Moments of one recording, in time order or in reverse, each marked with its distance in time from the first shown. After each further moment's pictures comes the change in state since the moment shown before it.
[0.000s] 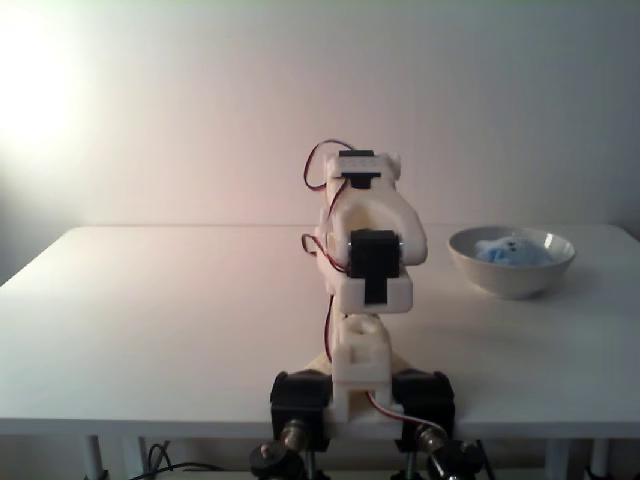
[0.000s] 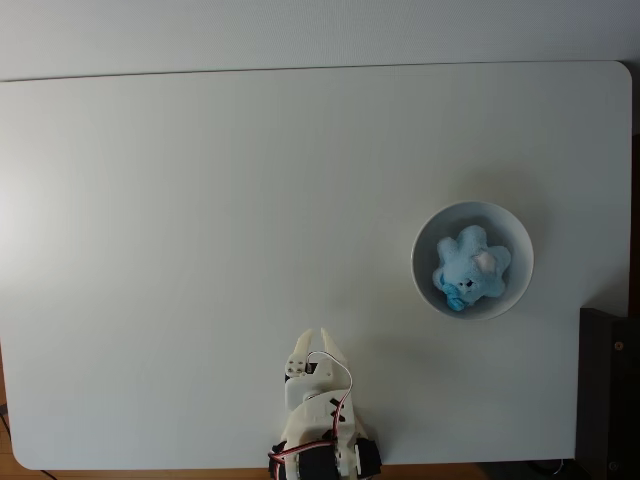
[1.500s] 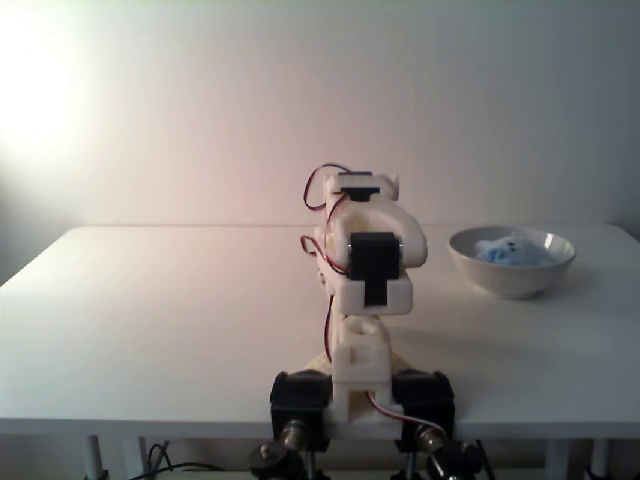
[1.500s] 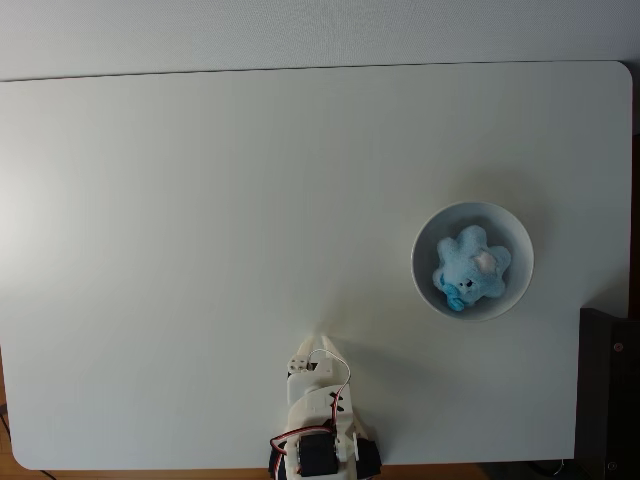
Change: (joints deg) arm 0.0 0.2 7.6 0.0 0.2
